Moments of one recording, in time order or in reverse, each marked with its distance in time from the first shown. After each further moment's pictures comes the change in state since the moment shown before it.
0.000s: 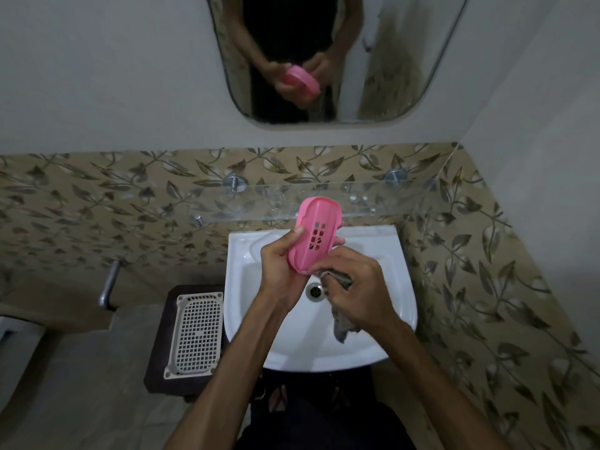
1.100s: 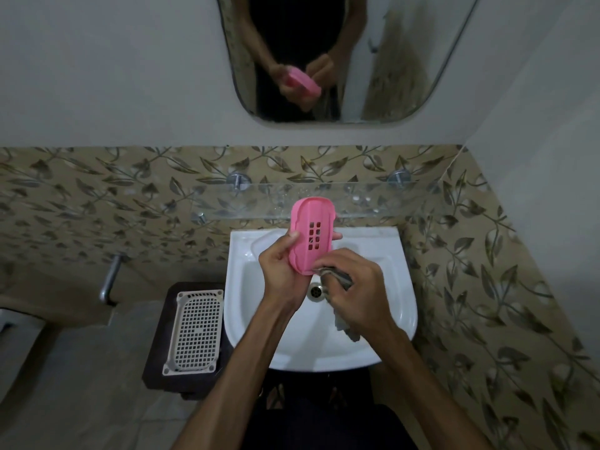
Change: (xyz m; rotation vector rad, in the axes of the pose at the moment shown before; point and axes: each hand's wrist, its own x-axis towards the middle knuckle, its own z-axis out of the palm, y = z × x) left_hand 0.002 -0.013 -0.009 -0.023 0.050 0.119; right_hand -0.004 -0.003 0.009 0.011 0.058 0.038
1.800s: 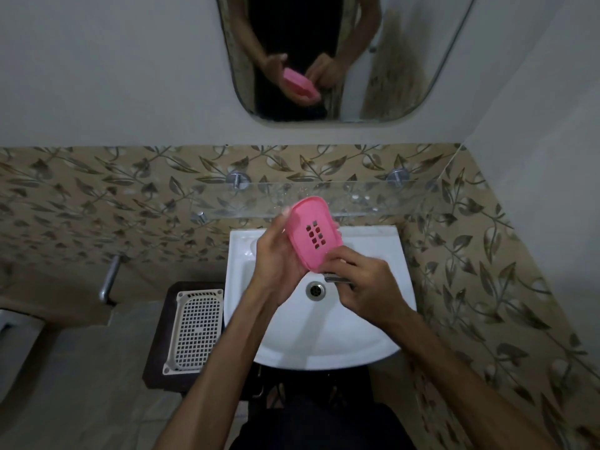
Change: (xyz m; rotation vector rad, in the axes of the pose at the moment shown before) left_hand -0.003 0.027 0.006 0.139 -0.068 -0.156; right_hand 0.008 0.015 -0.024 -0.282 -0.206 -0.302
